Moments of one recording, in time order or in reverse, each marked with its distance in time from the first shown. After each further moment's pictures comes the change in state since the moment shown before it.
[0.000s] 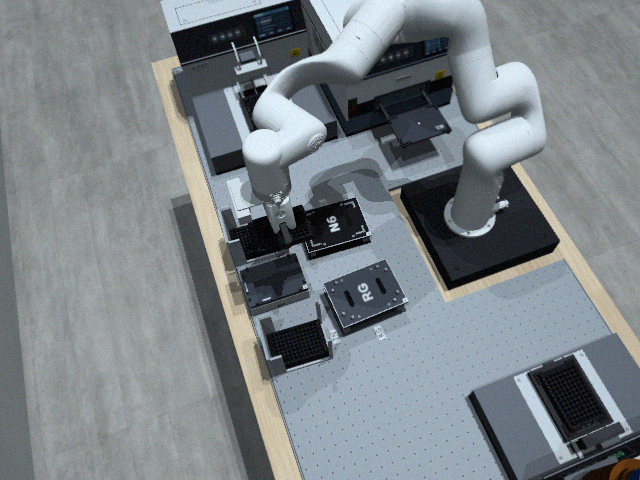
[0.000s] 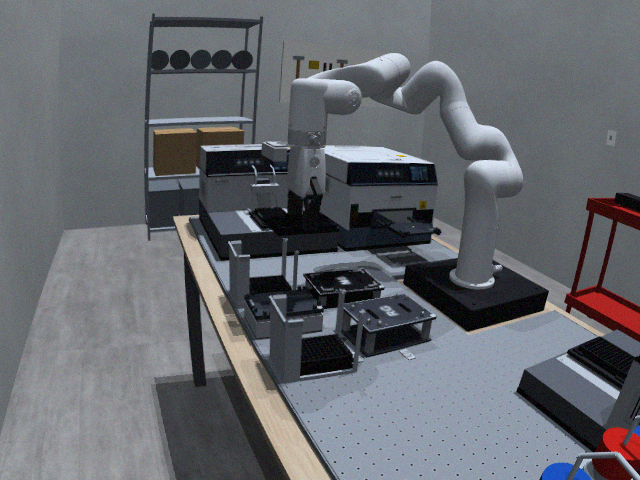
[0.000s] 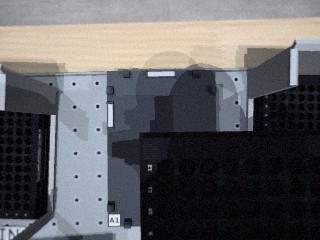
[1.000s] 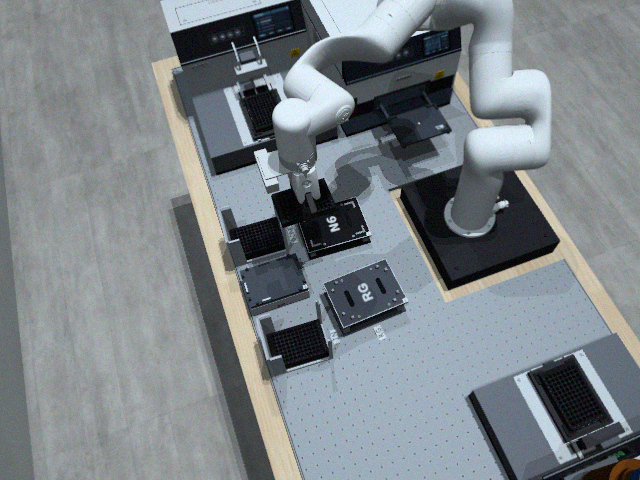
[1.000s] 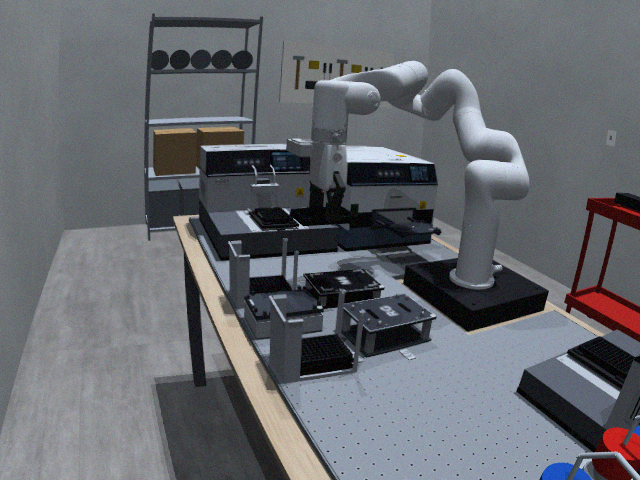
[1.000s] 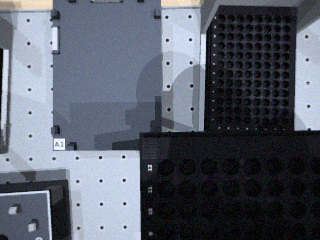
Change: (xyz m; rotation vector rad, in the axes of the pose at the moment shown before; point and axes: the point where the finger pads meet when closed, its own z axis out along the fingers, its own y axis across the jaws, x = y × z) arm -0.069 0.050 0.000 0.000 0.001 -0.004
